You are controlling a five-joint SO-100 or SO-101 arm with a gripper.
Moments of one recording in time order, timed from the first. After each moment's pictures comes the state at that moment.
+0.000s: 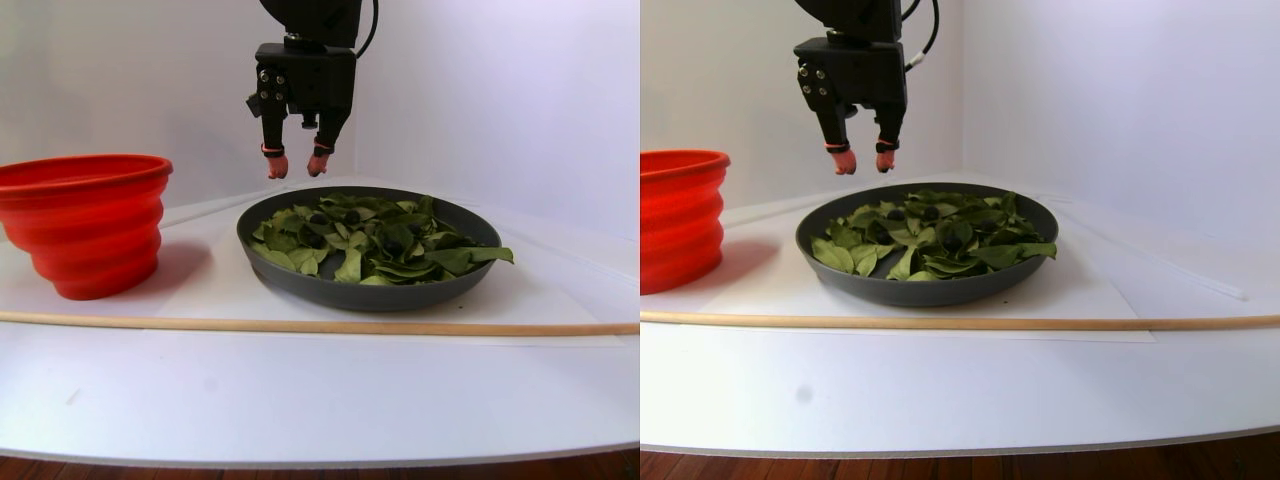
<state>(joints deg) 1.1 102.5 123.5 7.1 -97.6</state>
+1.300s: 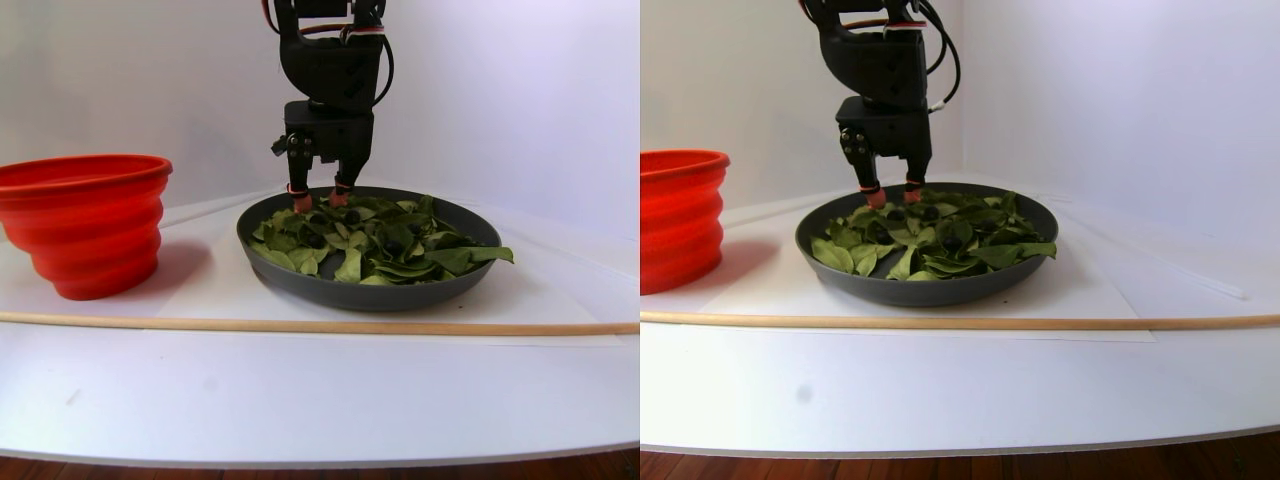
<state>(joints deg) 4.7 84.5 115.1 -4.5 -100.9</state>
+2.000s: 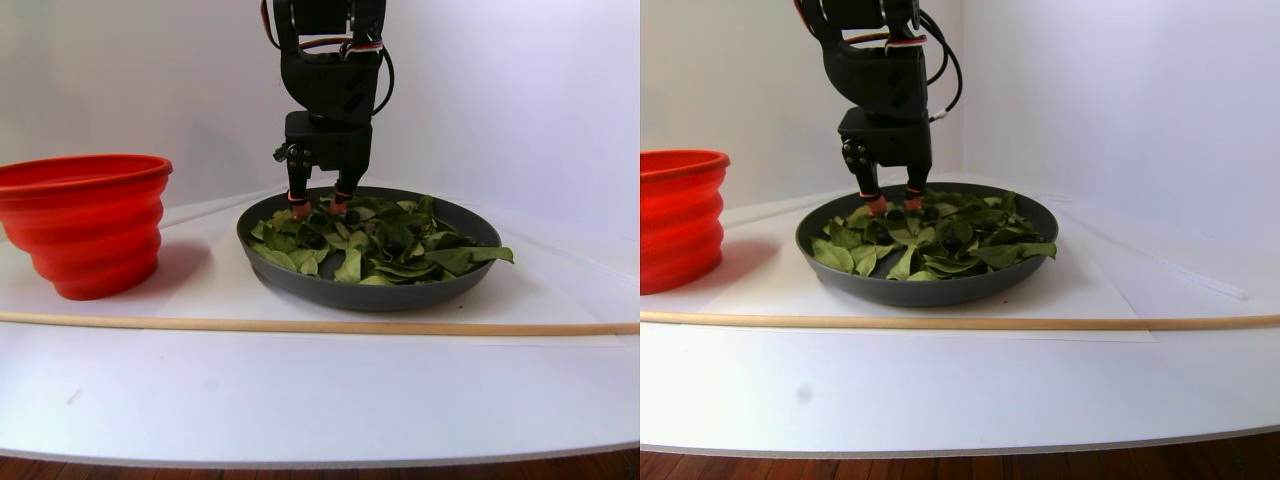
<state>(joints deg) 4.6 80.3 112.7 -6.6 -98.7</state>
